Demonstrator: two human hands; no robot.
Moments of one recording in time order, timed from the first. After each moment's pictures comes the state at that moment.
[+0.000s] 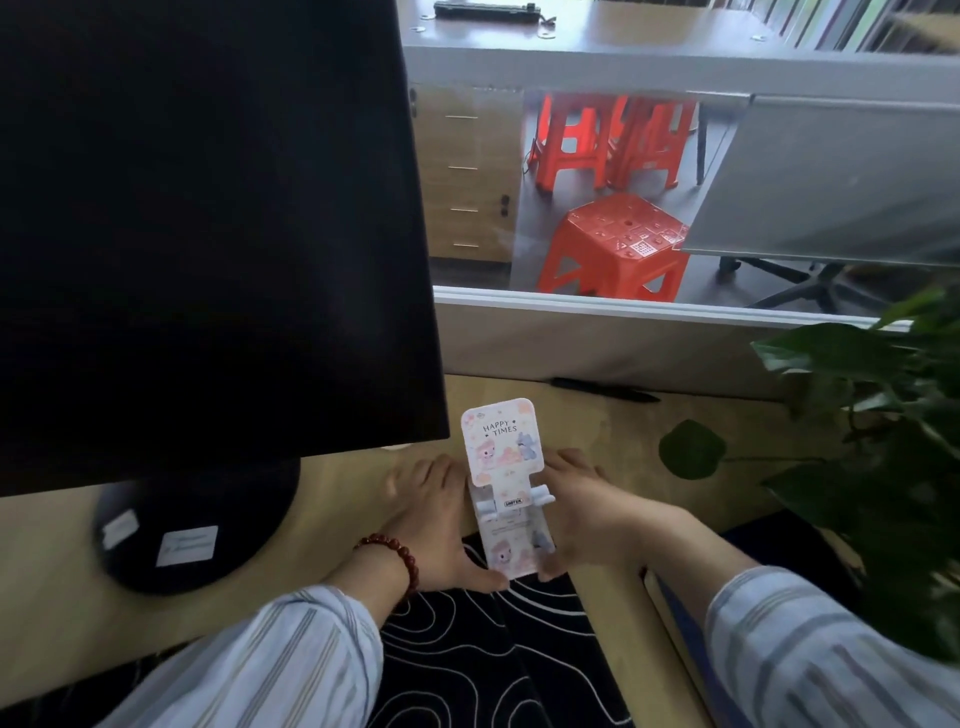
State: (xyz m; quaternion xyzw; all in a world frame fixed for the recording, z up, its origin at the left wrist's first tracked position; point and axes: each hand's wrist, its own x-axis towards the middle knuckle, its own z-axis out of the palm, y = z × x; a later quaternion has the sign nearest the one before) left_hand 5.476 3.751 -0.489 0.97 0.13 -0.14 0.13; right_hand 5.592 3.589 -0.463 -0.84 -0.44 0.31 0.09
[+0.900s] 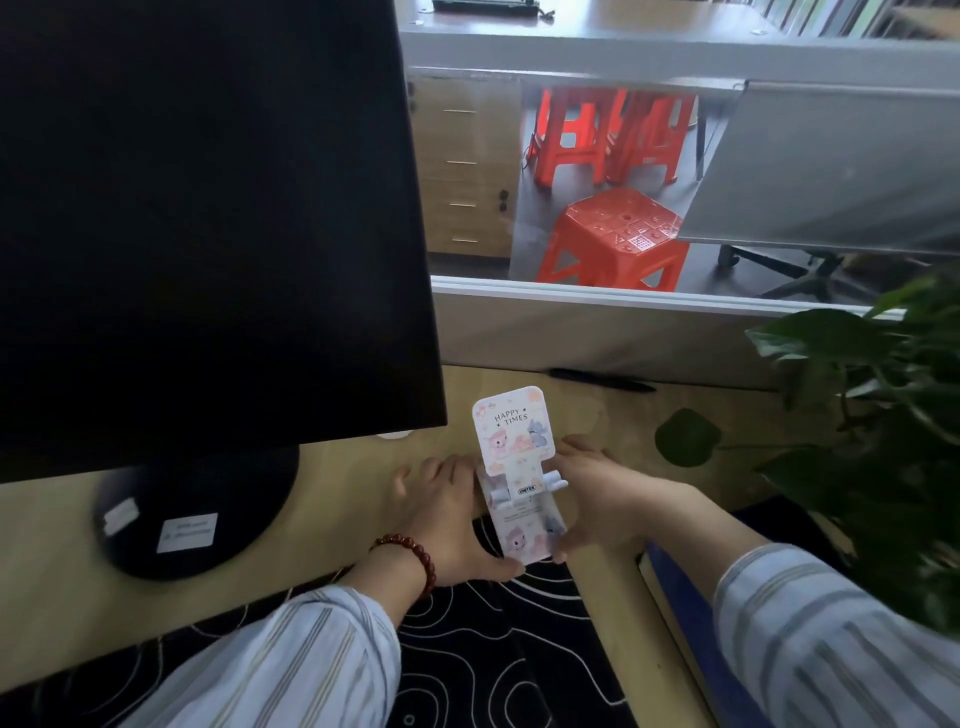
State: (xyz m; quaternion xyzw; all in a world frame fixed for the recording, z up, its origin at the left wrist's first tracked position) left_hand 5.474 3.731 -0.487 0.97 0.17 -0.12 0.16; right_hand 5.597 3.581 -0.448 -0.84 -0.44 0.32 0.06
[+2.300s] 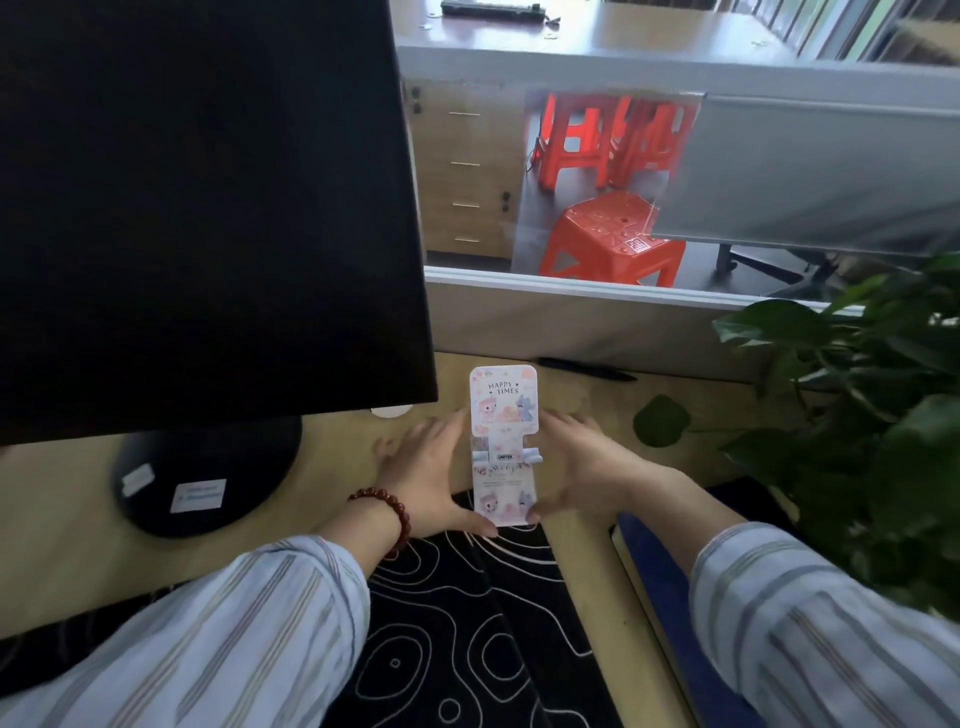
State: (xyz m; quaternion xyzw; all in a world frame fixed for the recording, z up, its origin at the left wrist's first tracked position) left_hand 5.468 3.735 -0.454 0.96 0.17 -0.10 0.22; right_hand 5.587 3.570 -0.436 -0.87 -0.38 0.29 0.15
